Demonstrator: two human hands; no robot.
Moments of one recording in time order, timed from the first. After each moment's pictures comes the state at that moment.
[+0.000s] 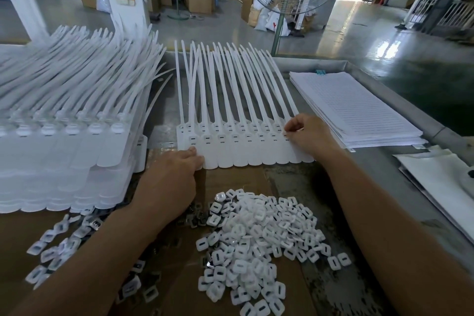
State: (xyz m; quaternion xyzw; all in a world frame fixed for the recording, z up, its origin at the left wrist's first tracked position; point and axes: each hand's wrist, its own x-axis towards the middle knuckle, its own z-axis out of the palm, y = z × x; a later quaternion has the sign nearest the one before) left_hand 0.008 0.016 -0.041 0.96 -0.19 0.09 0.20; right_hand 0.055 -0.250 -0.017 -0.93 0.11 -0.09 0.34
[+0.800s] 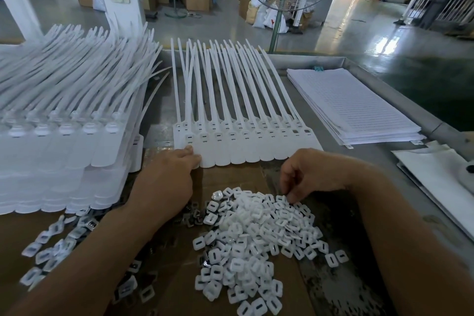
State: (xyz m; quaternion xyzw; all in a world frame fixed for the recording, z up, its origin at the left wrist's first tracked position) left_hand 0.008 0.016 -0.036 0.96 -0.18 0.07 0.19; right_hand -0.011 -0.239 0.016 -0.93 -0.12 0.26 0.22
